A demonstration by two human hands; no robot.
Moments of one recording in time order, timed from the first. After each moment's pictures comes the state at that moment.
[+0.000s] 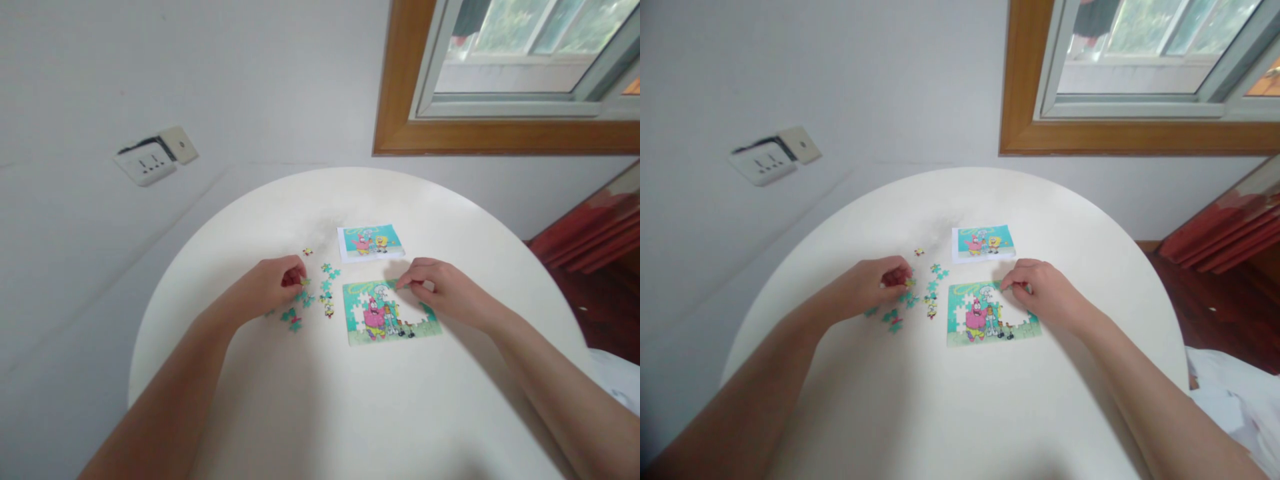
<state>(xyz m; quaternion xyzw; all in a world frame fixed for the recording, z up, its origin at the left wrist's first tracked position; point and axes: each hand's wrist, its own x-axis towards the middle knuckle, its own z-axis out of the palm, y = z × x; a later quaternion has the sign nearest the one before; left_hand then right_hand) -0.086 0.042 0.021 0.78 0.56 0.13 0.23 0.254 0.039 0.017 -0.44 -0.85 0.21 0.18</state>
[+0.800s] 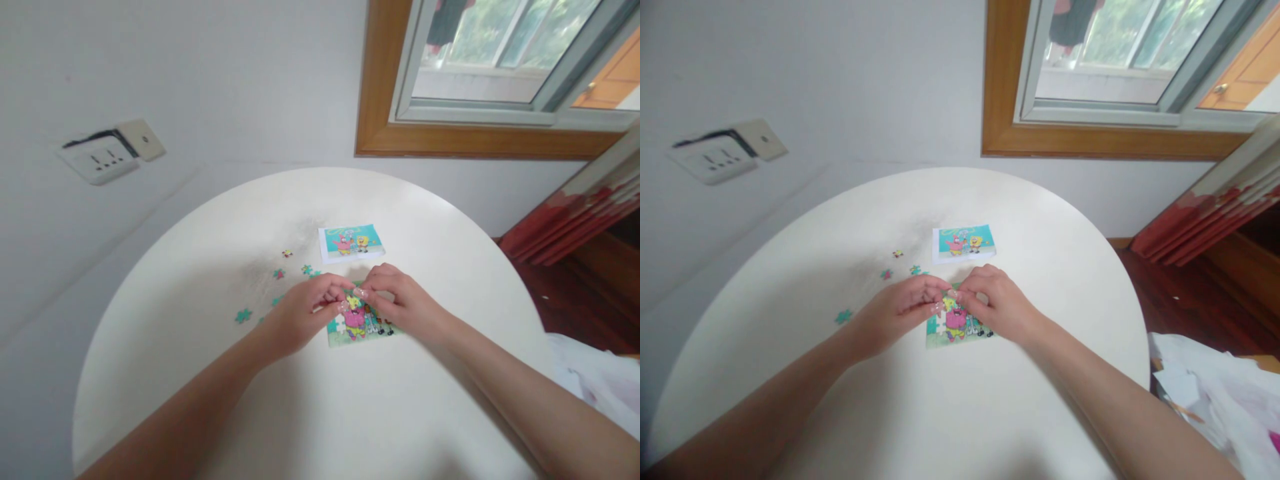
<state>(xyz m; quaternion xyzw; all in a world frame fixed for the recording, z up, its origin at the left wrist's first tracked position) 0.004 0.010 0.014 0.73 0.44 0.27 0.44 0.219 0.021 0.016 -0.37 -0.84 0.26 0.29</state>
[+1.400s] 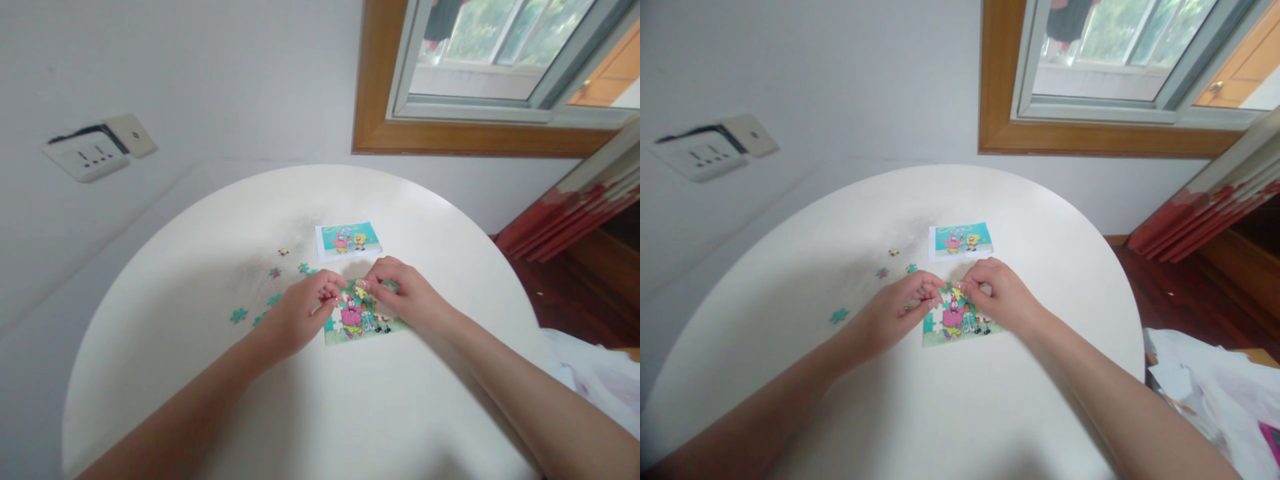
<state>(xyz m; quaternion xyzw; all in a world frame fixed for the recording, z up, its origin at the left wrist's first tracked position) 0.004 0.011 0.003 0.79 0.45 0.27 0.33 0.225 0.027 0.019 -0.40 -0.83 0.25 0.30</state>
